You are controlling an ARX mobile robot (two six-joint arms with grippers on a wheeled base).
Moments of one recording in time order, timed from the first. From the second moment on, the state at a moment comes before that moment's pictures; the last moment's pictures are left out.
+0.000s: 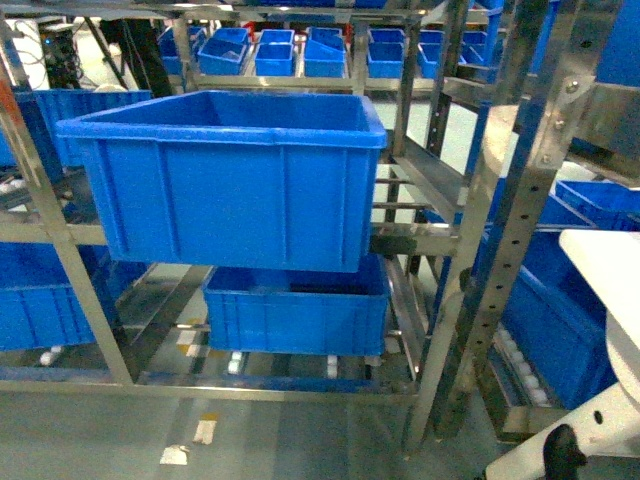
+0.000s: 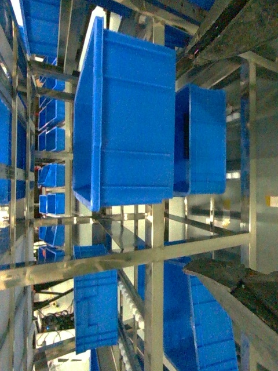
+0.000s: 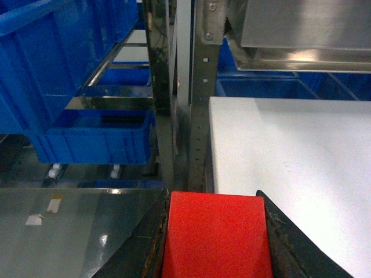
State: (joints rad) left arm 0.00 0.01 0.01 0.00 0.00 0.00; right arm -0.07 1.11 0.37 0.40 -0.02 -0.02
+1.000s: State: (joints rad) left arm 0.00 0.01 0.01 0.00 0.00 0.00; right arm -0.06 1.11 0.37 0.41 -0.03 -0.02
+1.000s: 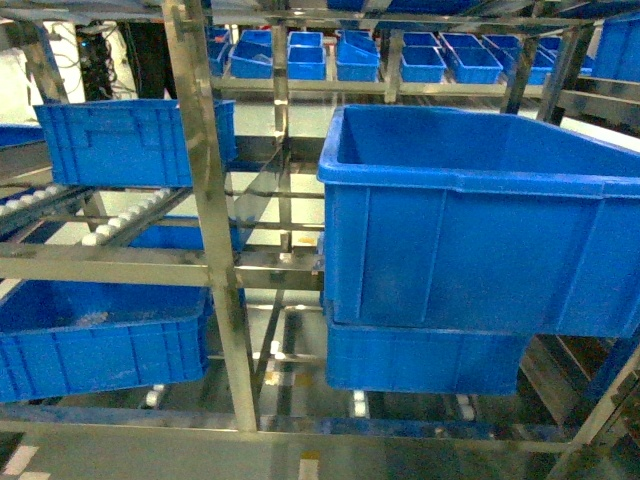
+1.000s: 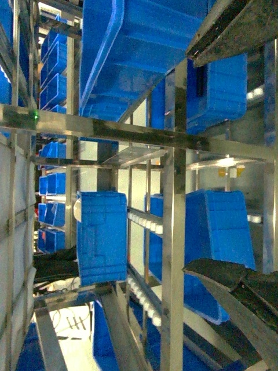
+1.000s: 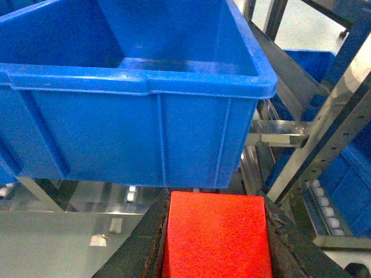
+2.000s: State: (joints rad) left arm 0.00 0.01 0.01 0.00 0.00 0.00; right arm -0.06 1.11 0.37 0.40 -0.02 -0.02
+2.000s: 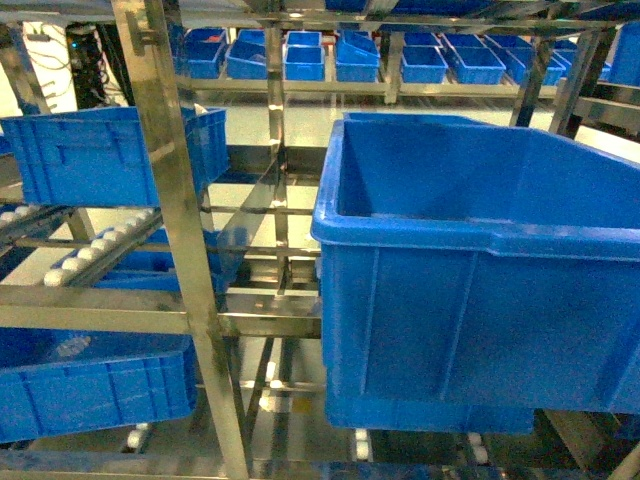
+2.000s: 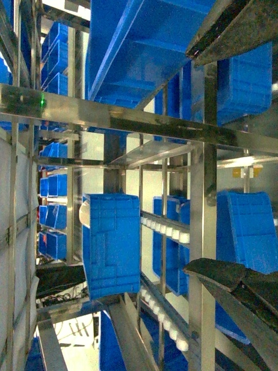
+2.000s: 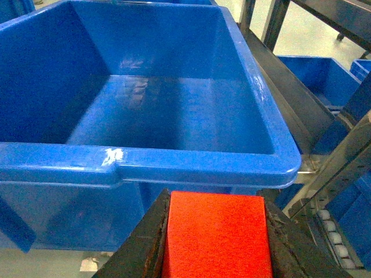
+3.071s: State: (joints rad) left arm 0.00 0.01 0.01 0.00 0.00 0.00; right arm -0.02 1.42 0.75 0.23 0.04 0.19
